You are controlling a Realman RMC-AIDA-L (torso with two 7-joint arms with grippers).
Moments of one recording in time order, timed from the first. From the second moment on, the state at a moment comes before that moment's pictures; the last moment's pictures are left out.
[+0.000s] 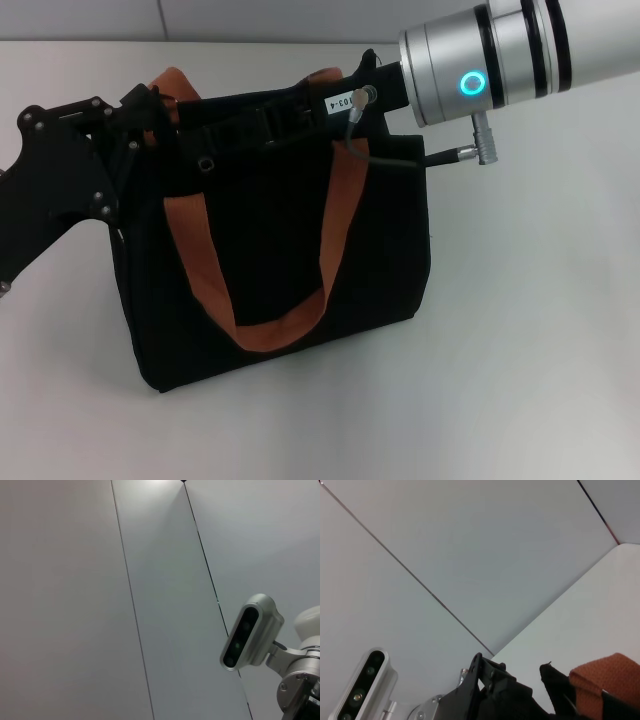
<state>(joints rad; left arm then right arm) -0.40 -2.07 0.37 0.26 1.65 1.88 -0.50 0.91 2.08 -1.35 -0.74 -1.63 -1.34 2.26</state>
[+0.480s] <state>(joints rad) -0.40 -2.07 0.37 0.26 1.65 1.88 -0.50 0.91 2.08 -1.35 -0.74 -1.64 -1.34 2.25</state>
